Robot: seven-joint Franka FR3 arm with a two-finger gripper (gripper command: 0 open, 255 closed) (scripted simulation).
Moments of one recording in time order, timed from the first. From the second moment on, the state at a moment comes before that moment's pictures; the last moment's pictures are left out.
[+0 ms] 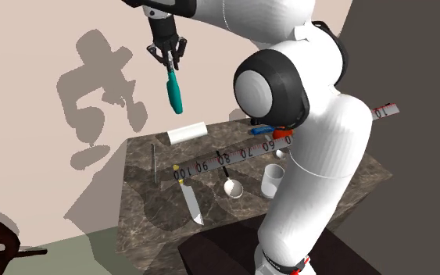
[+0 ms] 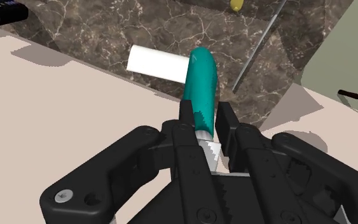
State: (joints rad) arm 0.11 0.08 -0.06 -1.37 -0.10 1.52 0.12
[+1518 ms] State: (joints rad) arm 0.11 0.01 -0.06 -1.77 -0.10 1.85 0.15
